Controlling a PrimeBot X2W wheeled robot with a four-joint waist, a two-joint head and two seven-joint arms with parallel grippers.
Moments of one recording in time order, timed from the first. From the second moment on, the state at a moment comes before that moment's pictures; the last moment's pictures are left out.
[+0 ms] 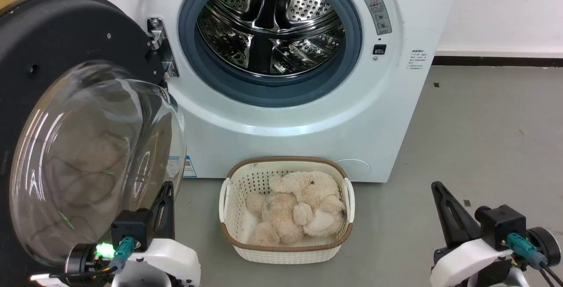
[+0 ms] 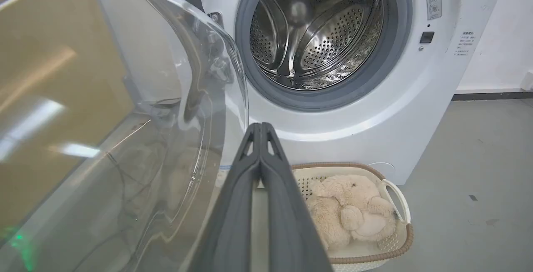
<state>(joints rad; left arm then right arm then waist) -0.01 0.05 0.00 0.00 0.00 0.00 0.00 -0.01 -0.06 0.00 0.00 0.01 0.13 0.00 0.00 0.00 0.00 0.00</state>
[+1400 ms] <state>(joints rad) -0.02 0.05 -0.02 0.00 0.00 0.05 -0.03 -0.01 -0.06 -0.03 0.01 0.03 0.13 -0.03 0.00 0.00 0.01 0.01</state>
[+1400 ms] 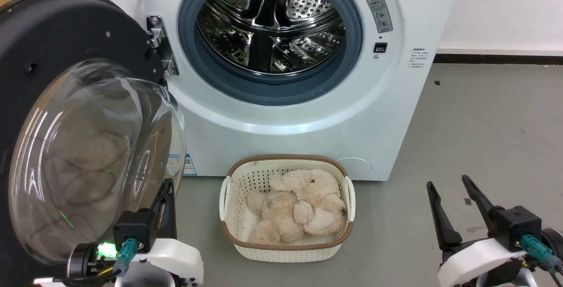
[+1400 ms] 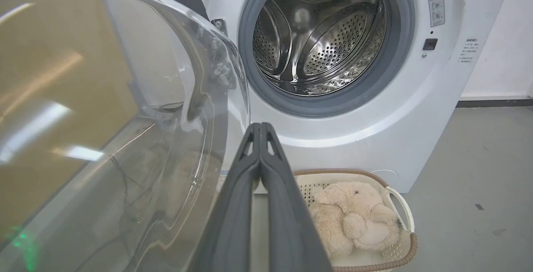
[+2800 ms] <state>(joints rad) -0.32 0.06 0.14 -0.18 -0.13 -0.03 -0.12 -0.01 -0.06 -0.11 0.01 0.06 0.13 -0.12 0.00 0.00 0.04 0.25</state>
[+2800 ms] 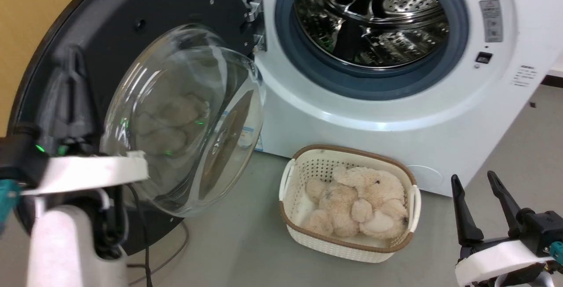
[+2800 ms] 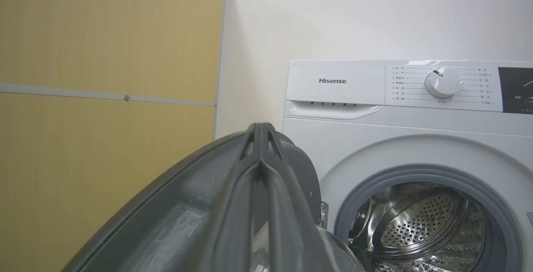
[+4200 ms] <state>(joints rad) -0.48 0.17 0.51 0.23 -1.02 -0.09 0.44 -0.01 -0.05 -0.19 0.03 0.06 0.13 -0.20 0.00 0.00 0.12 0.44</state>
